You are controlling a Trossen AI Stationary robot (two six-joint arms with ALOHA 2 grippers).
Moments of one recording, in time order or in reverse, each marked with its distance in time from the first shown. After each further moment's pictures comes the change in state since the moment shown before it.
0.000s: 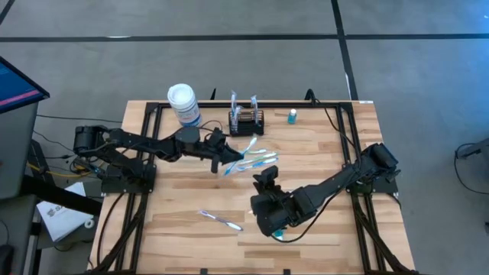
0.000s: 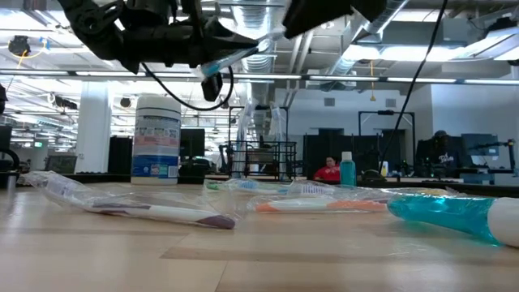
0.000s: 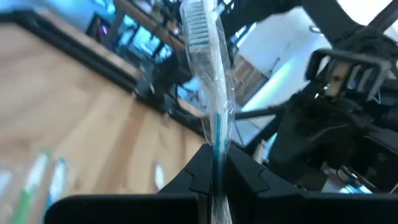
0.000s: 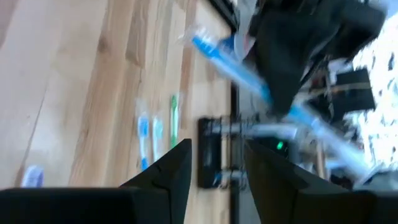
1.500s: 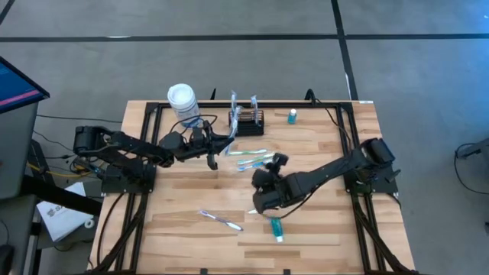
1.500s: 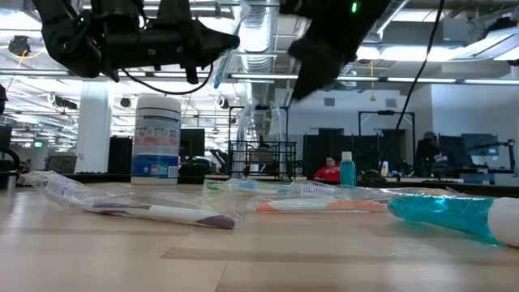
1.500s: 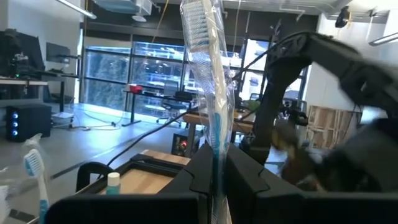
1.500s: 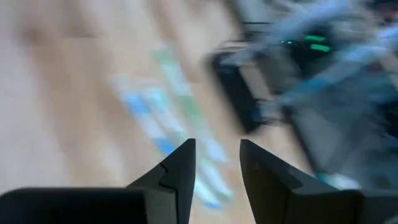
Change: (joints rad) left arm -0.020 0.000 -0.179 0.462 -0.377 0.489; right arm -0.150 -0.010 -0.193 0.071 -0.108 0.530
